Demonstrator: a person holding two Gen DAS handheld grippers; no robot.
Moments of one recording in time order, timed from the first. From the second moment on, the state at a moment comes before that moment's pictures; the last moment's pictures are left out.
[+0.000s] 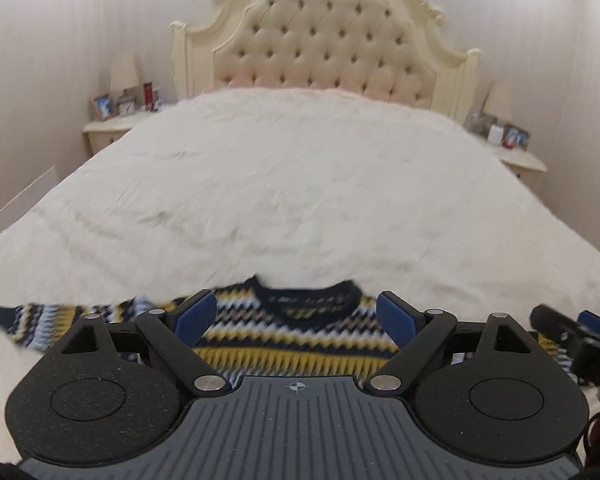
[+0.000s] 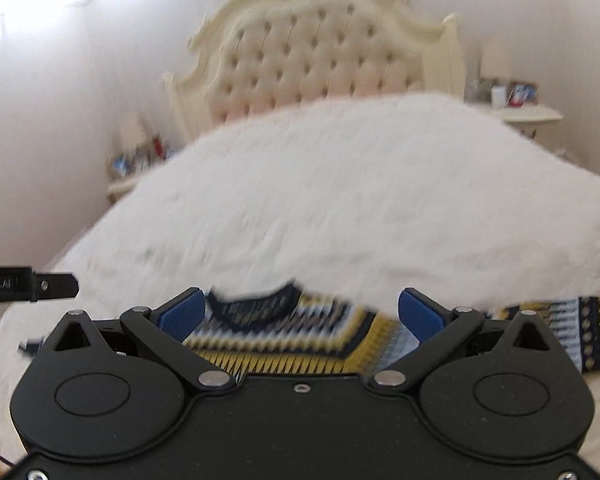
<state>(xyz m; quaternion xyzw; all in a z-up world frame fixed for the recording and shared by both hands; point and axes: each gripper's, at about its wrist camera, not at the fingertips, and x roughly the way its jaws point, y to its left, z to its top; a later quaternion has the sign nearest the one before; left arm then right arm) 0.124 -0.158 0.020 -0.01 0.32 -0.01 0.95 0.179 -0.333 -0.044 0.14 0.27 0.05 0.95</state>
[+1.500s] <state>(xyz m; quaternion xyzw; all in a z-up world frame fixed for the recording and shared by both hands) 0.165 -0.209 -0.050 -0.05 0.48 0.00 0.88 0.214 -0.668 -0.188 0.17 0.51 -0.14 0.83</state>
